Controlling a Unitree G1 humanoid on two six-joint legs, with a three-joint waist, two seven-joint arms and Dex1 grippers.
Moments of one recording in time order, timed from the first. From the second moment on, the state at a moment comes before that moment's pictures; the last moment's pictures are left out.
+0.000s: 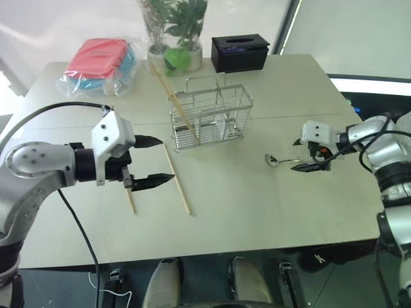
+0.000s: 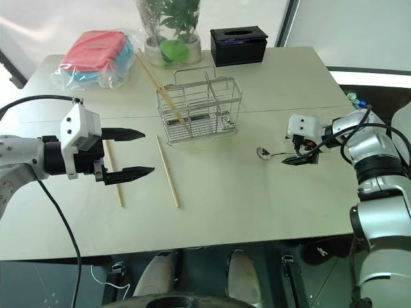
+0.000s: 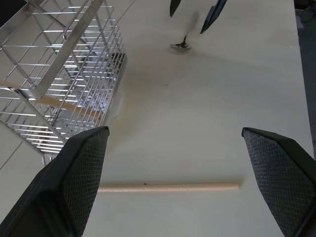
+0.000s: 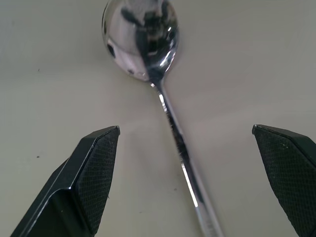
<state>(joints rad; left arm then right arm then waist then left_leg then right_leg) -0.34 0.98 0.17 -0.56 -0.73 0.80 -0.92 -0.95 -0.84 0.32 1.00 -0.18 -0.15 1.35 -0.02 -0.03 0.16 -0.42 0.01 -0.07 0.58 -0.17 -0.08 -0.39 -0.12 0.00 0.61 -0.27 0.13</state>
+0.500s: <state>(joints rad) -0.33 1.00 0.18 -0.61 -0.78 0.84 -0.91 -1.05 -0.72 0.31 1.20 -0.23 -0.15 1.37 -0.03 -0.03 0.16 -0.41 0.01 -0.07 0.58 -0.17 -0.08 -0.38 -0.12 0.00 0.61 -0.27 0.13</state>
